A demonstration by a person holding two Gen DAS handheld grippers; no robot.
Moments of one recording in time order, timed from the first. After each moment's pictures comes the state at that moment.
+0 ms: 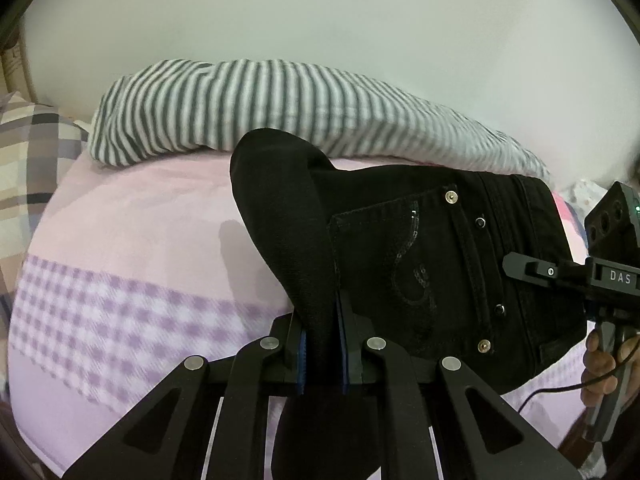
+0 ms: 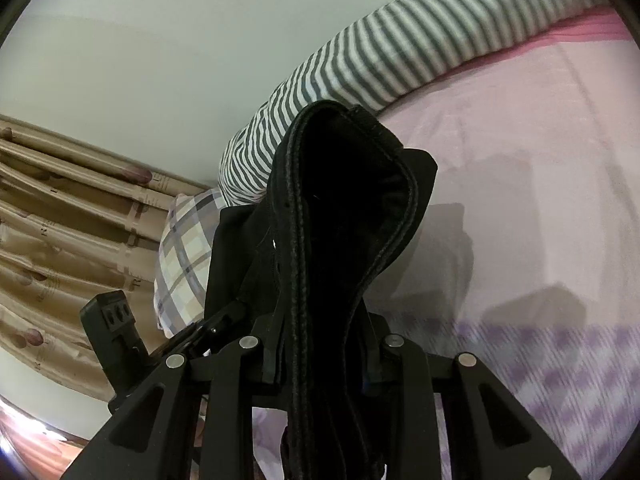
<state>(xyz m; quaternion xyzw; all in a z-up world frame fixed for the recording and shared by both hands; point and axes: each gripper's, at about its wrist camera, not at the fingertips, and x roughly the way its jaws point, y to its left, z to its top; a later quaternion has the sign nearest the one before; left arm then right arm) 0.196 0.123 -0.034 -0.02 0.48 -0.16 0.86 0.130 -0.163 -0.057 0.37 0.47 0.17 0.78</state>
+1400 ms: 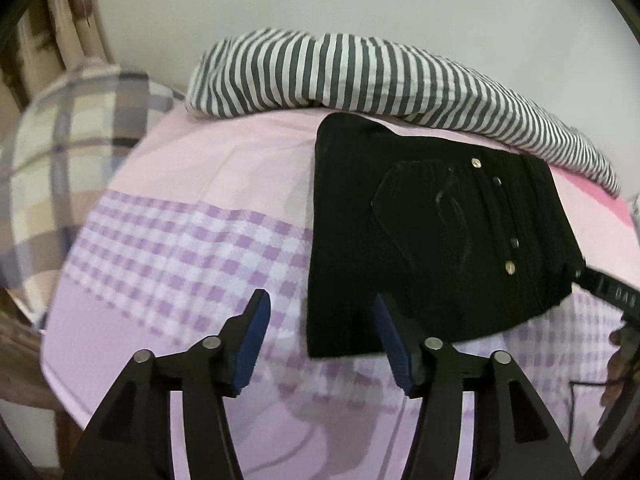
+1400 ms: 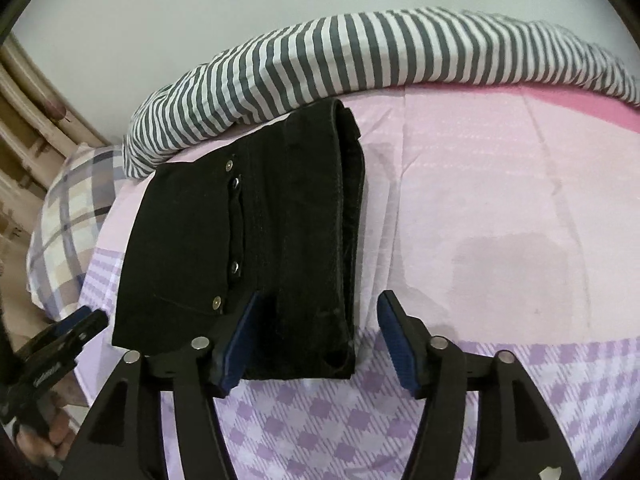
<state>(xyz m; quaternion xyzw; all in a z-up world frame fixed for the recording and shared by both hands) 0.146 0.172 -0.053 0.01 0.48 -0.02 0.87 0.116 -0.111 -0.080 0.16 0.50 0.02 0.85</state>
